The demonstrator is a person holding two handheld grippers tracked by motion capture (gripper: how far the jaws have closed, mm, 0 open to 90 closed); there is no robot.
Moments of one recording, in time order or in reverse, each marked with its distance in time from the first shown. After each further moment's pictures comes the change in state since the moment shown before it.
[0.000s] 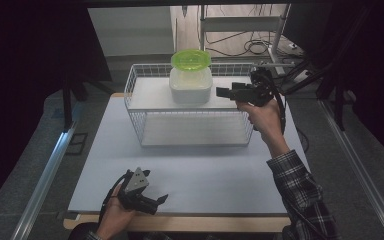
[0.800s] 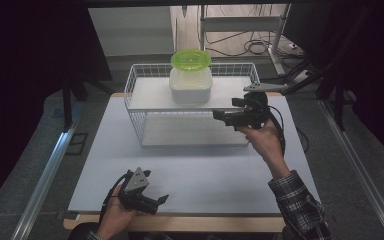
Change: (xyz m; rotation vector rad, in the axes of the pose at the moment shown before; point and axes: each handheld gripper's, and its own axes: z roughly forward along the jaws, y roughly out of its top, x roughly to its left) left arm -0.001 0.000 0.001 -0.001 -0.011 -0.008; right arm 0.026 -0.046 -0.004 0.016 -0.055 -0.147
